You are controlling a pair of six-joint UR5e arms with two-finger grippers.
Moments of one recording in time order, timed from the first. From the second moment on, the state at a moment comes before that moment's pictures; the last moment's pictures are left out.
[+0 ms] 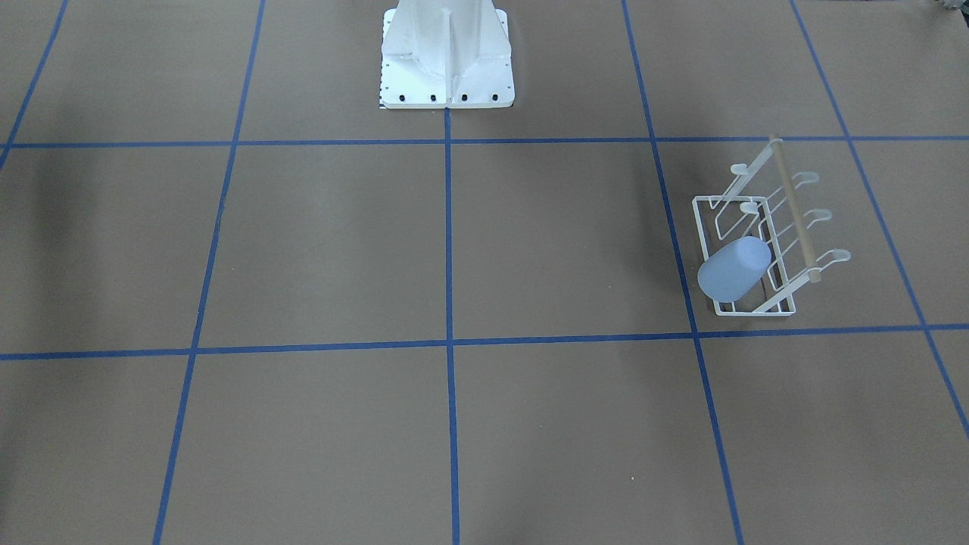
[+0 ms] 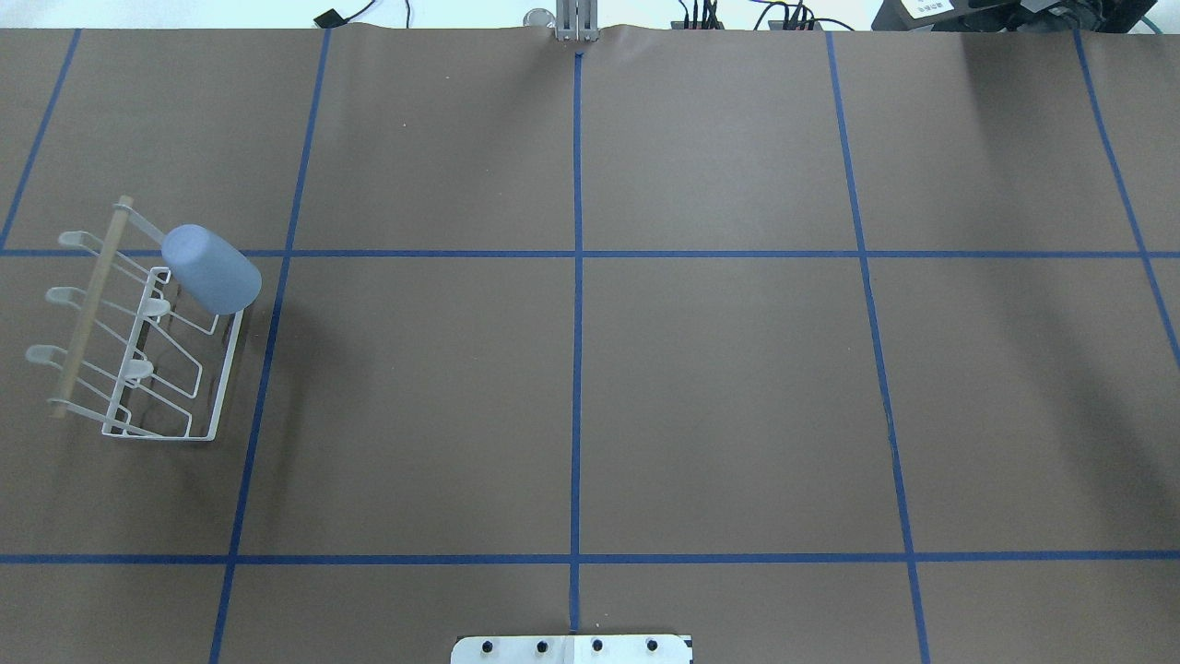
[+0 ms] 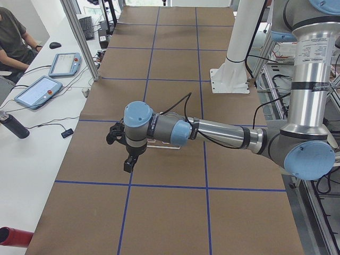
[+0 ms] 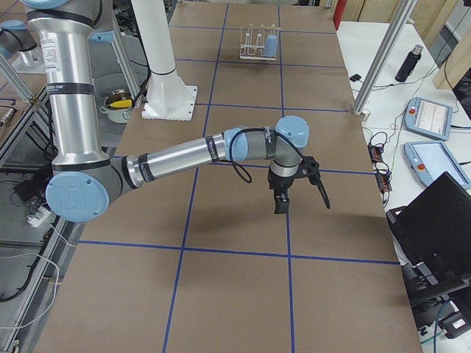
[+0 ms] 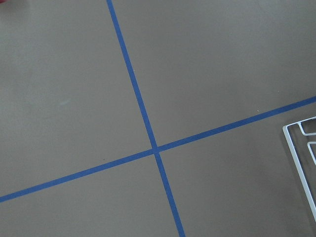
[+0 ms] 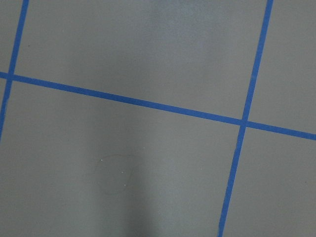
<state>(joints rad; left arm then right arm) -1.58 -1.60 -1.65 -1.73 -2.34 0.14 1.46 -1.48 1.79 -1.78 2.28 -0.02</state>
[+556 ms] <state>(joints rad) -1.57 -1.58 -1.70 -1.76 -2.36 -0.03 1.48 -1.46 1.77 -1.77 2.30 -0.01</state>
